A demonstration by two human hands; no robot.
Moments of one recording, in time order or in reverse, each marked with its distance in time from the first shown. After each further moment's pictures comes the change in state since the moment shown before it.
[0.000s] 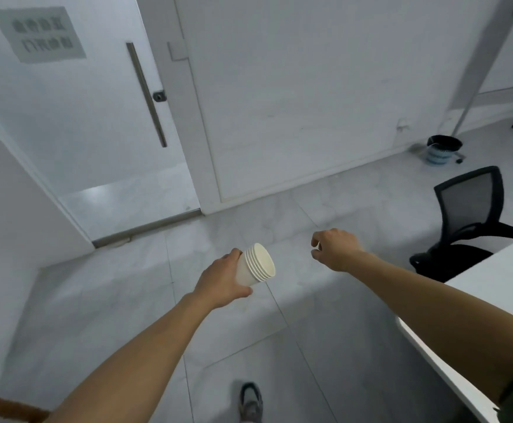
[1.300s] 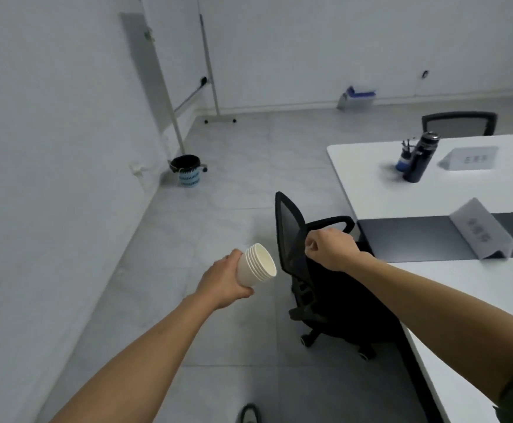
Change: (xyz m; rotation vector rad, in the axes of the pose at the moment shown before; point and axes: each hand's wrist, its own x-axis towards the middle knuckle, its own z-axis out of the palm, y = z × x) left_hand 0.755 0.439 0.138 0.106 -0.571 0.986; right_hand 0.315 0.504 -0.116 0.219 0.234 1.078
